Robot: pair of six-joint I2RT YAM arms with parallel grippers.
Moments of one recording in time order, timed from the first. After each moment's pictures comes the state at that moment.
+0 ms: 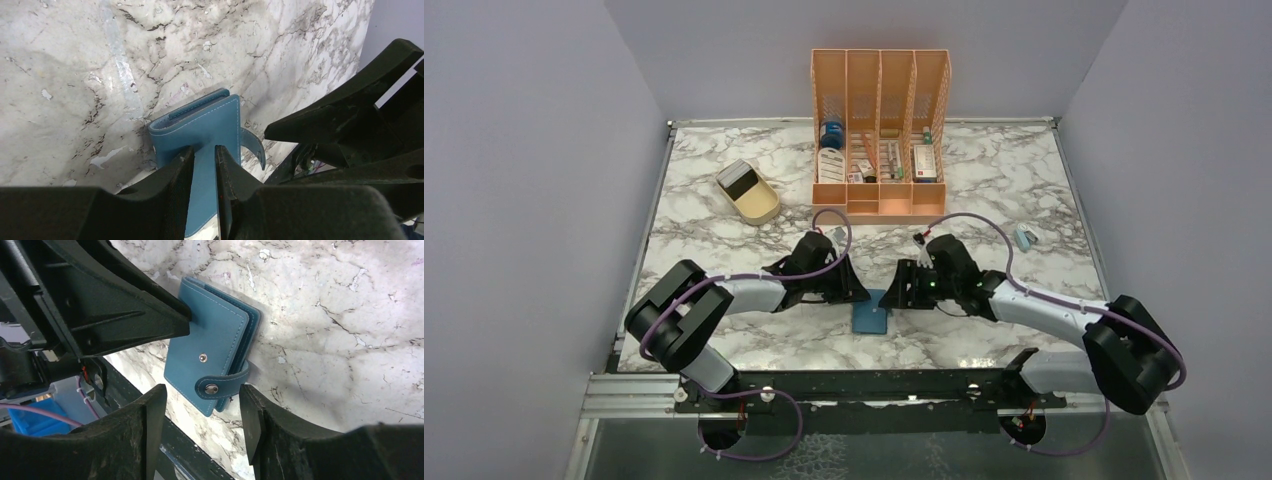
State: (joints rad) left arm -0.70 1.56 0.57 0.26 0.38 -0.90; right arm 0.70 1.26 0.52 -0.03 -0.32 0.72
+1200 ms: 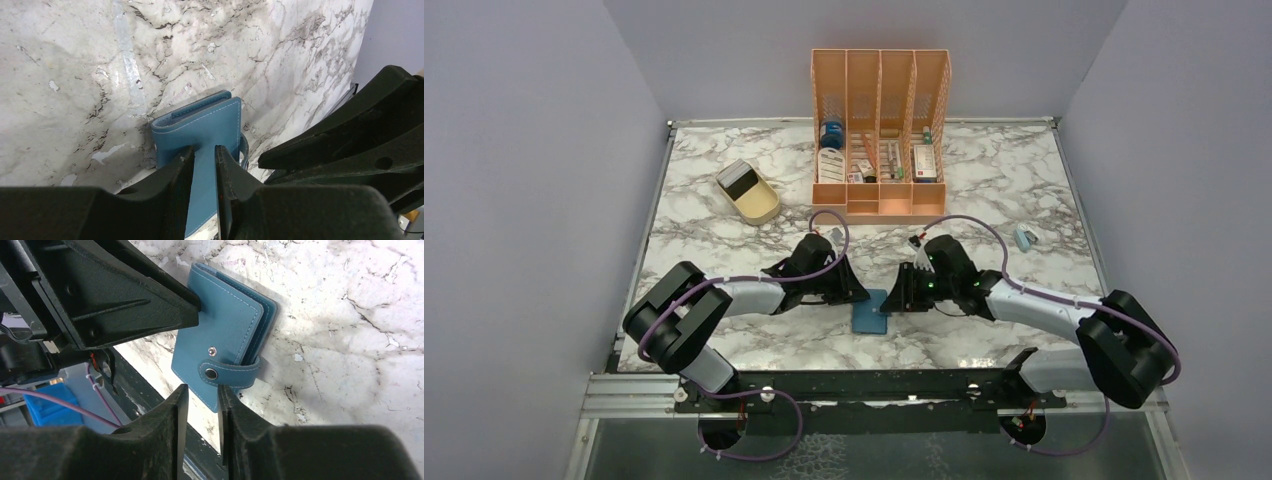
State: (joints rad) left arm -0.71 1.54 0.54 0.28 0.34 -0.95; right arm 0.70 1.30 0.52 0.00 -0.40 0.73
